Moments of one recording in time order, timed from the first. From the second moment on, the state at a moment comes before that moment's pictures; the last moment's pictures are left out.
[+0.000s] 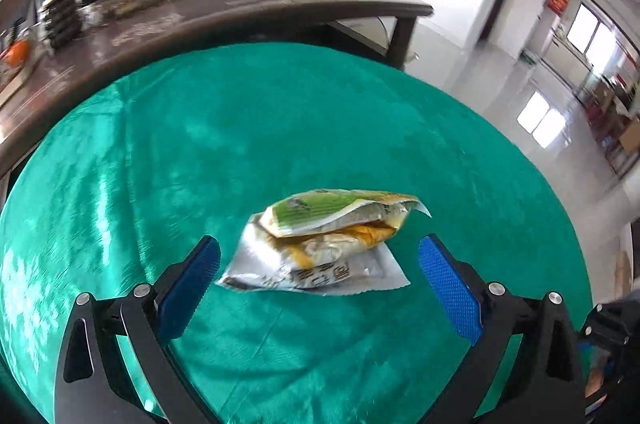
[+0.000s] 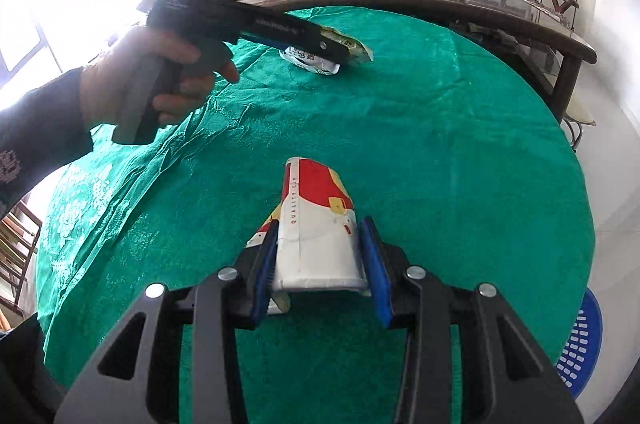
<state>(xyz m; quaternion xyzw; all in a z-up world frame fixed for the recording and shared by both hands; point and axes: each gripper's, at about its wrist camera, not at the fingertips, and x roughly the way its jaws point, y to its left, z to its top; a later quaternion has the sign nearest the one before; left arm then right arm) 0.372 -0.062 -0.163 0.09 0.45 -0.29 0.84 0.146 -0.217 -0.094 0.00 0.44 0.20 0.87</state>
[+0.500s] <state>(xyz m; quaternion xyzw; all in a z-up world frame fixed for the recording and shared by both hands) 0.333 -0.032 -0.159 0.08 0.46 -0.24 0.85 0.143 -0.225 -0.090 0.01 0.44 0.18 0.88</state>
